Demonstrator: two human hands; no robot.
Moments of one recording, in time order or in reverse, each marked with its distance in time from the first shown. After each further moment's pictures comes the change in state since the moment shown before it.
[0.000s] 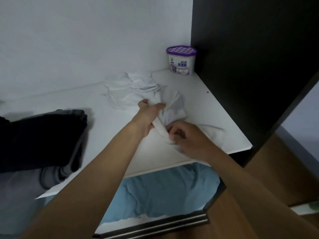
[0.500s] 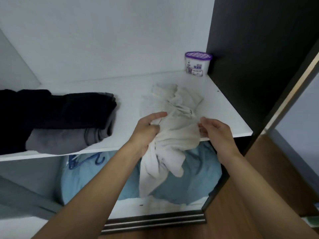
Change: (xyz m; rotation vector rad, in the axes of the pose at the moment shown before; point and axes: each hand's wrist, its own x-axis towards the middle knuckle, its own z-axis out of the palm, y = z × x) left_hand -0.129 -0.069 -0.072 -0.057 -0.086 0.256; right_hand -0.081 -0.019 0.008 0.509 0.379 0.279
